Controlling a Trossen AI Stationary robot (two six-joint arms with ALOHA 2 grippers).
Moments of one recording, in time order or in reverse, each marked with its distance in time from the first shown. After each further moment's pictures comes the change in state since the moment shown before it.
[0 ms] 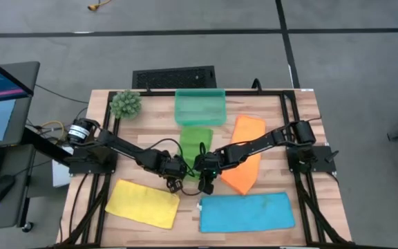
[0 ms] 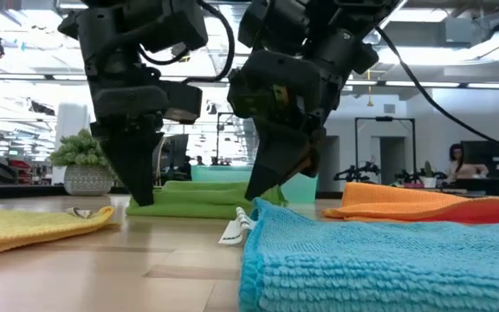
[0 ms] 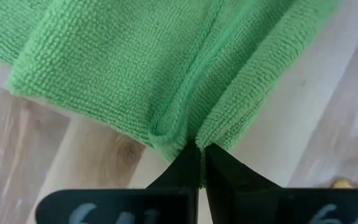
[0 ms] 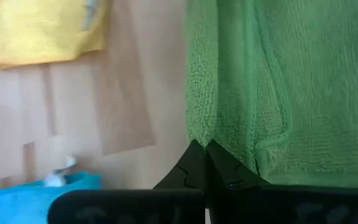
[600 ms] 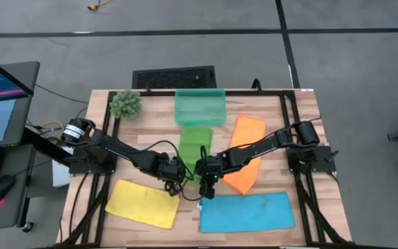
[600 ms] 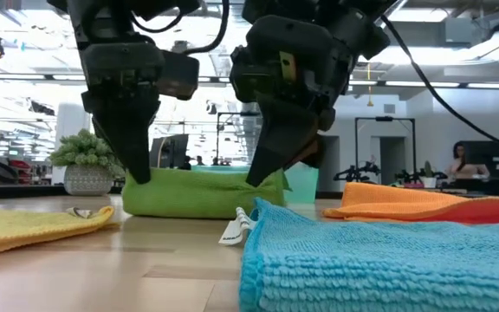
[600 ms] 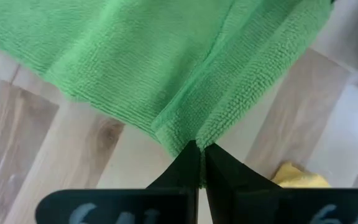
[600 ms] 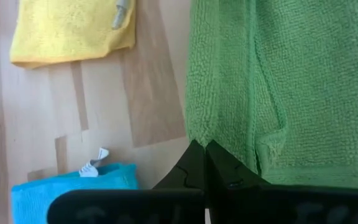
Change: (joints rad) left arm -0.031 -0.044 0.046 -0.065 -0.014 -0.077; right arm 0.037 -0.023 0.001 -0.008 0.007 0.054
